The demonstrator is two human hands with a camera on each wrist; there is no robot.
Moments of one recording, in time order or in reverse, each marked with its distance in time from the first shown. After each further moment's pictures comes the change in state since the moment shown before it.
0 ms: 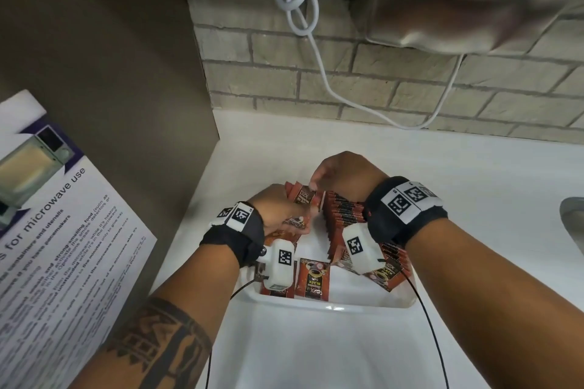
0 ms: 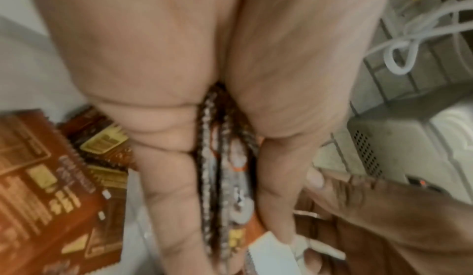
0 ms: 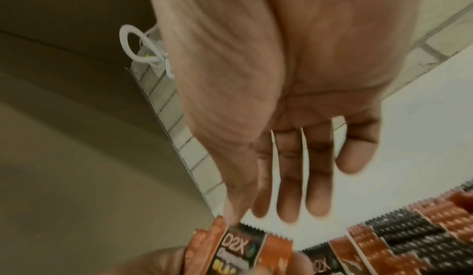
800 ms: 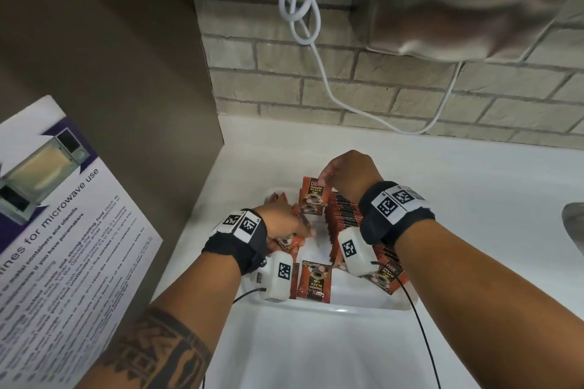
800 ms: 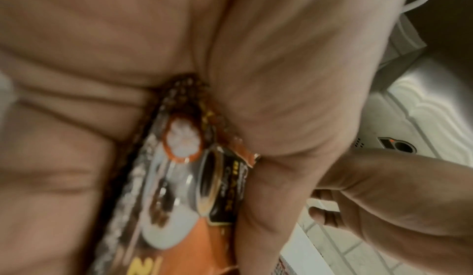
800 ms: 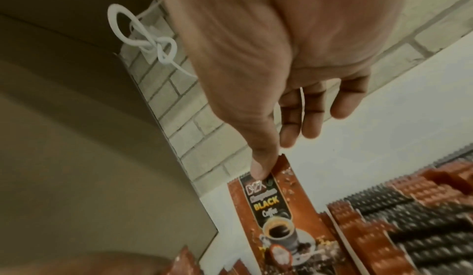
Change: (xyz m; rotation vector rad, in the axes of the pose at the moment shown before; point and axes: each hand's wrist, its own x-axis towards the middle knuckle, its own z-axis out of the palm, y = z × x) left_hand -0.004 -0.005 -0.003 0.546 -0.028 -0.174; right_hand 0.017 0.004 0.010 -0.025 0.174 0.182
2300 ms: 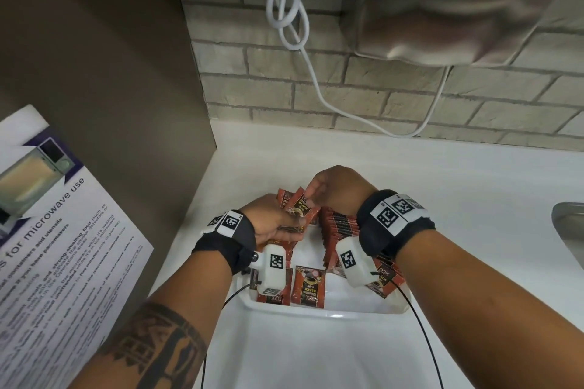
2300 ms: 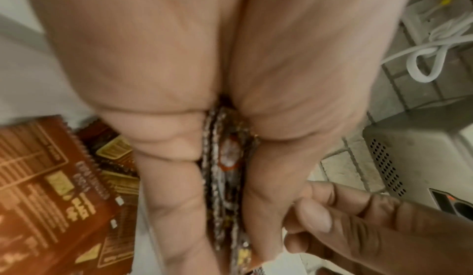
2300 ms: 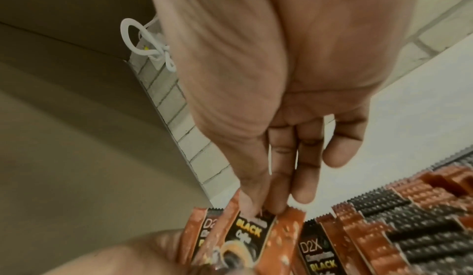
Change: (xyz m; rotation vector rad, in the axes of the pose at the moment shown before) left_hand 0.007 -0.002 -0.003 -0.623 -0.054 0.160; right_hand -0.012 0.008 0.000 0.034 -0.171 -0.158
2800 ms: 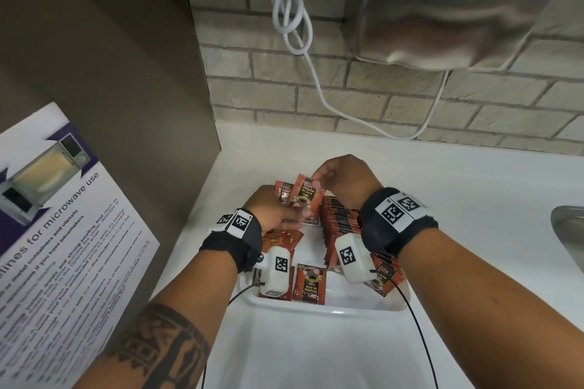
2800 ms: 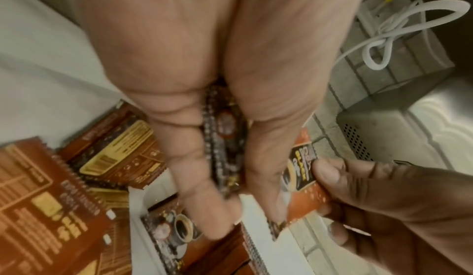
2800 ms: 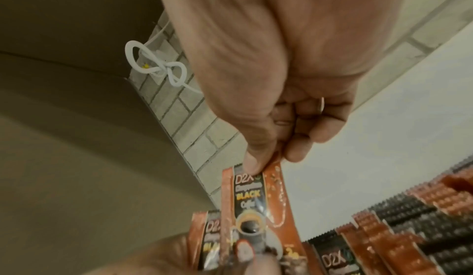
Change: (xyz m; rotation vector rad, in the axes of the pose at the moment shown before) left_hand -0.007 0.003 0.001 0.112 0.160 0.167; right_hand -0.008 -0.005 -0.008 0.213 0.215 -0.024
